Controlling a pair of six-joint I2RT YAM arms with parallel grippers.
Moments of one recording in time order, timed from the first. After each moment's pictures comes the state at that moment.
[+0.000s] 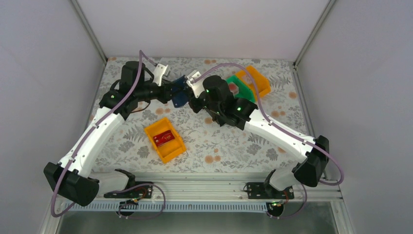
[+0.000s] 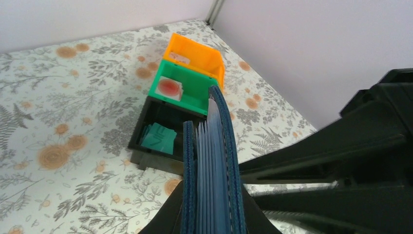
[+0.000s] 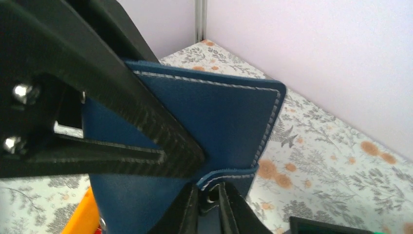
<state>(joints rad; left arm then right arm) -0.38 1.22 1.29 -0.56 0.56 -0.17 0.92 1.47 1.40 -0.33 0.09 -0.01</state>
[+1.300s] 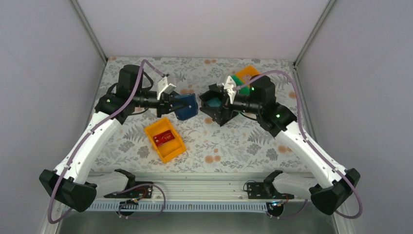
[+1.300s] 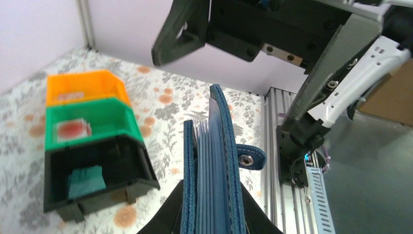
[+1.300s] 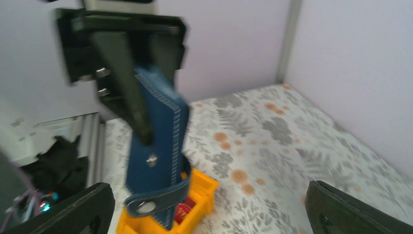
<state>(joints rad) -0.39 1.17 1.25 -0.63 0.95 0.23 0.62 1.15 1.19 -0.33 -0.56 -0.14</state>
